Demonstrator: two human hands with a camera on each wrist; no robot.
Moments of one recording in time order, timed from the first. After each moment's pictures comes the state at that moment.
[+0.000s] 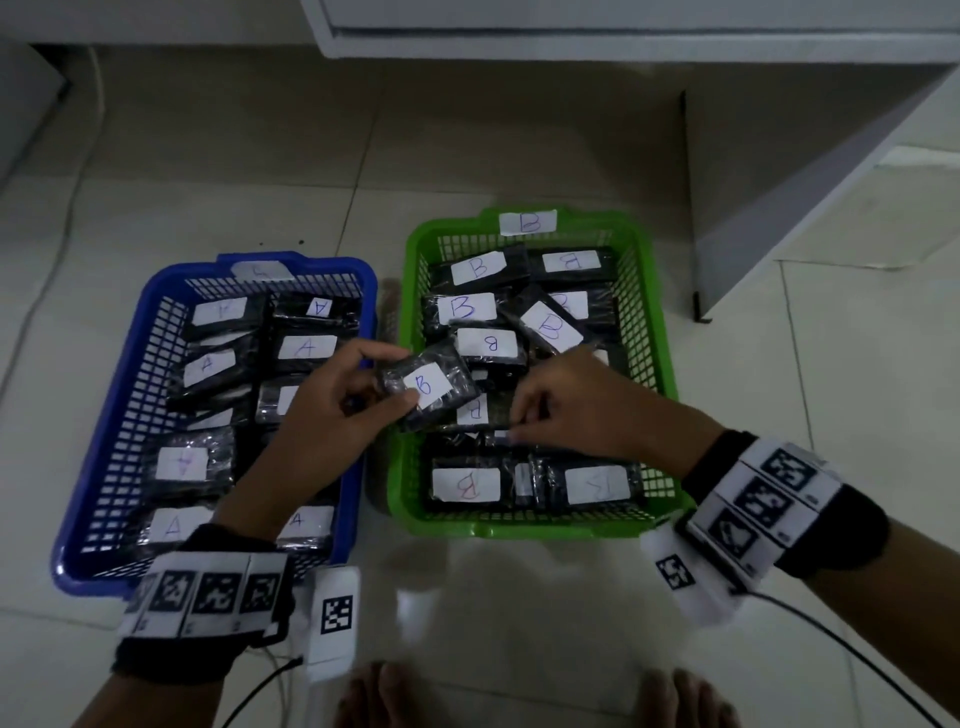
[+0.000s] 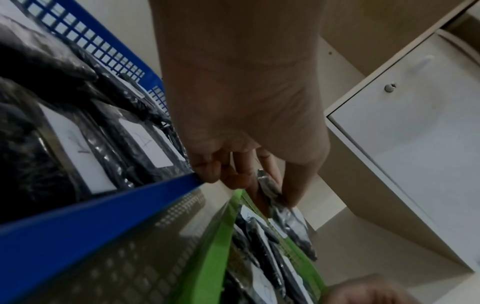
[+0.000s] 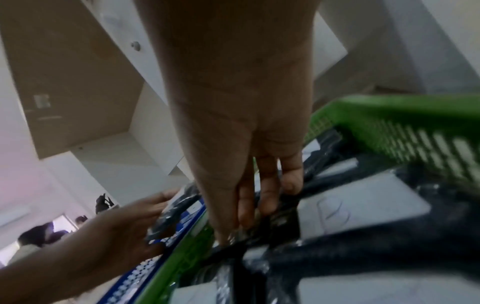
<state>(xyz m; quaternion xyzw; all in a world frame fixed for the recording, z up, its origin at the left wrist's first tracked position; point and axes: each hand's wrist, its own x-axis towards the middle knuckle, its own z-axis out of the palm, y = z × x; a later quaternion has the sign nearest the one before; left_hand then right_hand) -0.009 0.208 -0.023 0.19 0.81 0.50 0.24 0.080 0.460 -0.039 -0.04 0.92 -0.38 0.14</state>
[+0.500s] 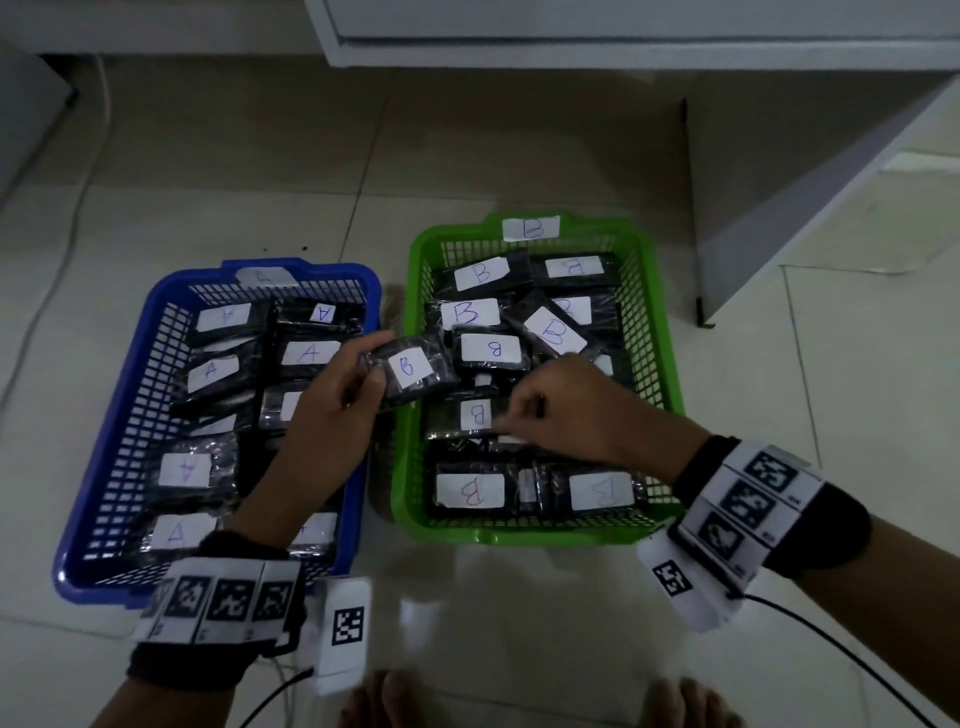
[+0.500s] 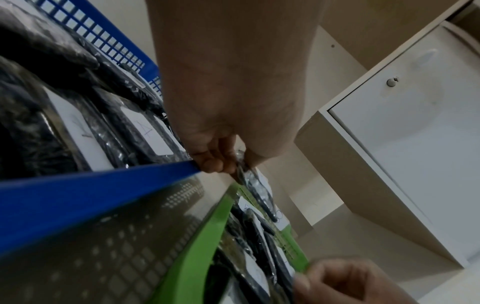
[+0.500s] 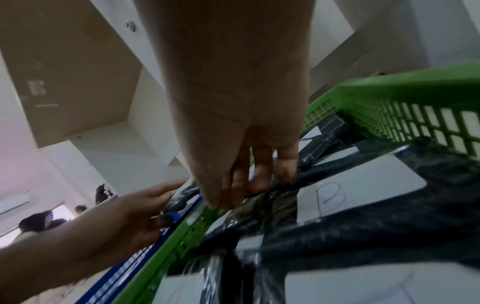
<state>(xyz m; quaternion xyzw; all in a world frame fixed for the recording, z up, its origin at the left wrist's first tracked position) -0.018 0.207 -0.041 0.17 0.83 0.50 0.19 0.076 0.450 -0.041 -0.02 0.92 -0.38 0.13</state>
